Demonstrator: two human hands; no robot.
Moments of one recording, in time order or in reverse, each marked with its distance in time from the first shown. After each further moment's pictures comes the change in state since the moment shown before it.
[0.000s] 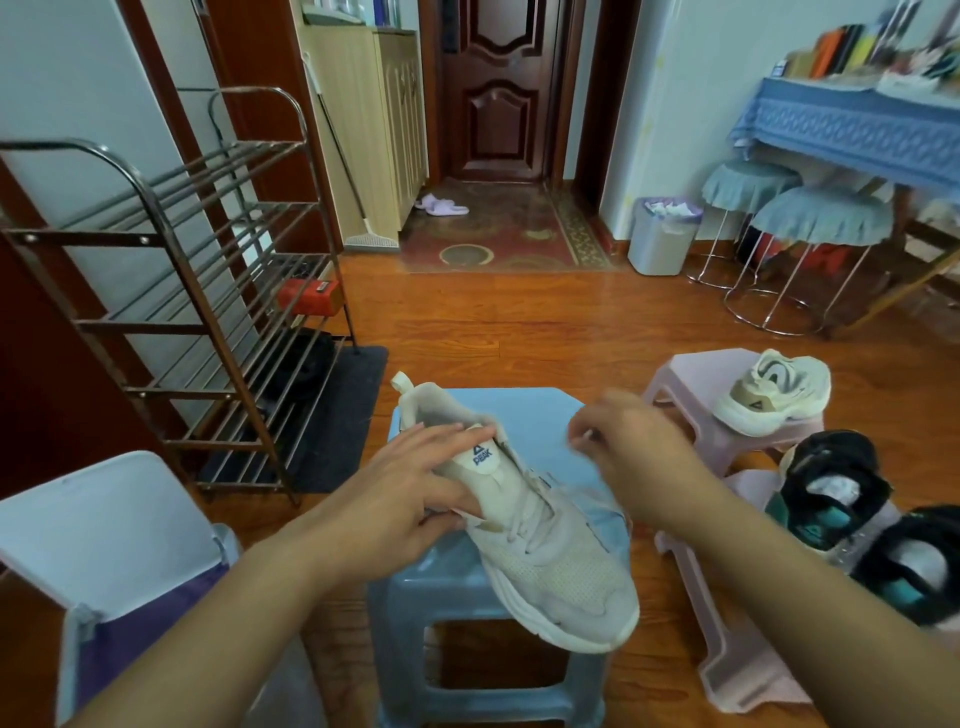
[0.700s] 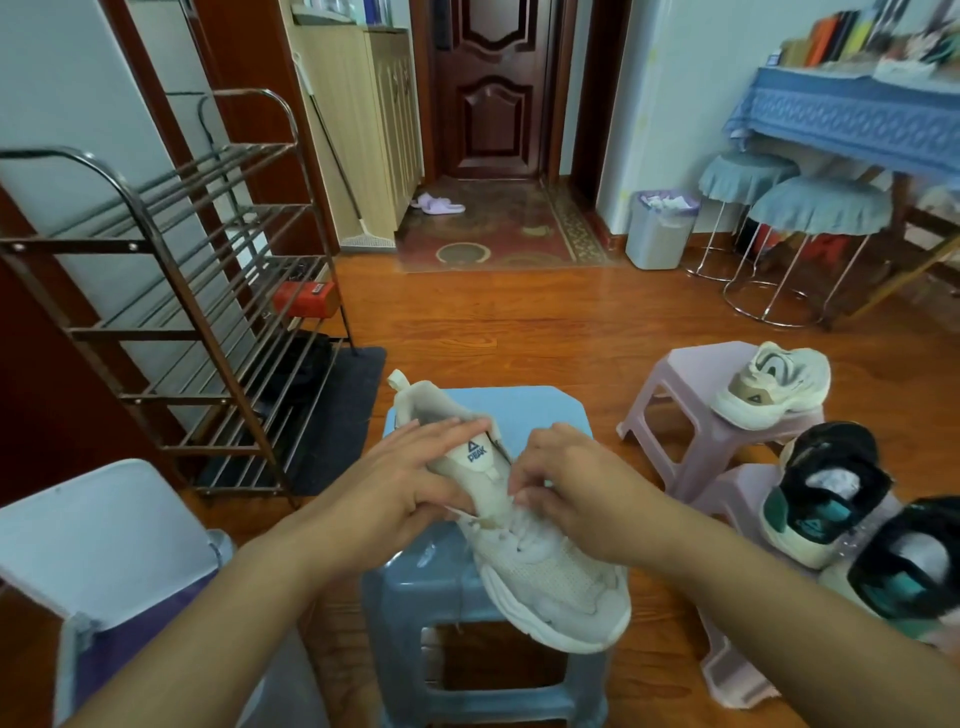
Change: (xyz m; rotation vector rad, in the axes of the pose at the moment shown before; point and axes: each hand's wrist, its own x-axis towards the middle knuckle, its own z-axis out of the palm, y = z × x) left_hand 0.008 -0.004 -0.001 -0.010 0.017 0.029; right_hand -0.011 -0.029 0.012 0.156 -0.159 -0.270
